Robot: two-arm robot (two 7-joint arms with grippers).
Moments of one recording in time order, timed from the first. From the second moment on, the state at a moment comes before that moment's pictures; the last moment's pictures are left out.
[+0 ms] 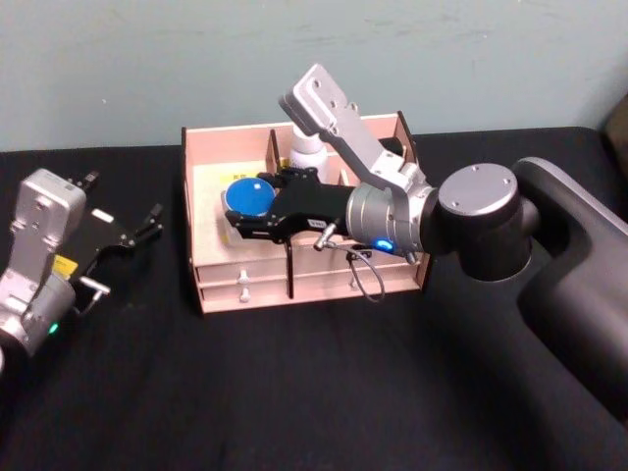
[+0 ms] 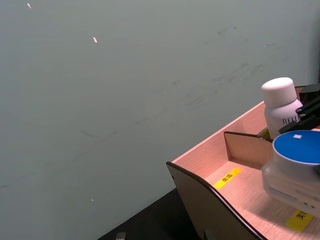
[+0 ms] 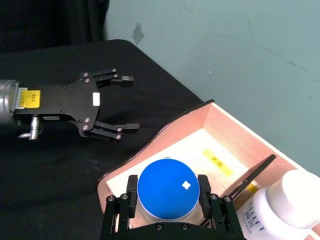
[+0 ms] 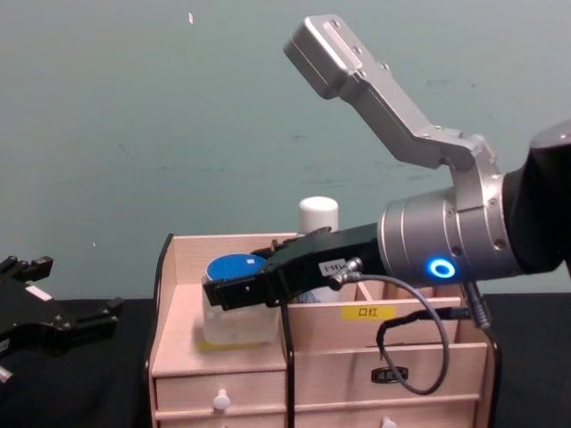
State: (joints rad) left arm -0.20 0.60 0.45 -1.41 -0.25 -0.12 0.03; right arm 0.59 0.27 -0.68 -1.37 0.24 0.41 0.47
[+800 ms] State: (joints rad) left arm -0.20 0.60 0.45 -1.41 -0.25 -0.12 0.03; right arm 0.63 0.19 -0.67 -1.25 0.19 0.39 0.48
